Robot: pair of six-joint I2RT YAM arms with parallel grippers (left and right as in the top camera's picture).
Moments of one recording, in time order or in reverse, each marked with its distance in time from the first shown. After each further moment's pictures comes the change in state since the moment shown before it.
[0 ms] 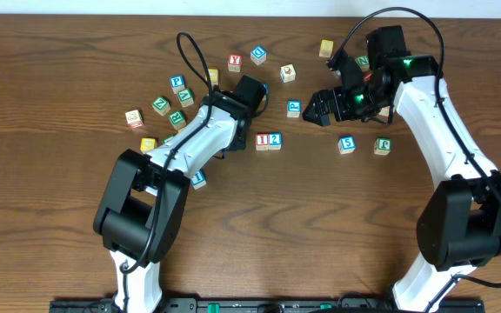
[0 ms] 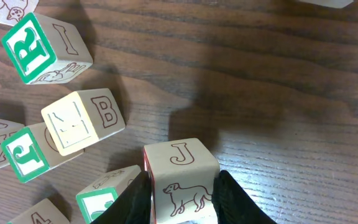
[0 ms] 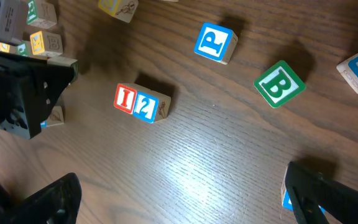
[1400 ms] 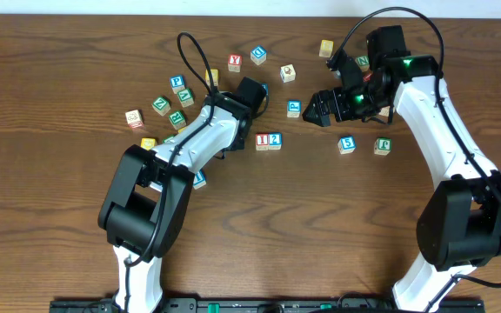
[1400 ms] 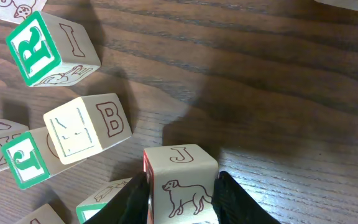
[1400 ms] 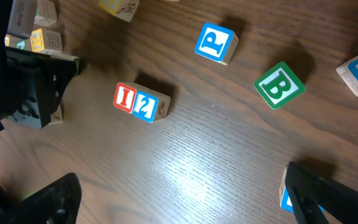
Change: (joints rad) left arm 0.000 0.035 0.000 0.014 -0.040 -0.030; right arm 0.000 0.000 0.000 0.000 0.000 -0.015
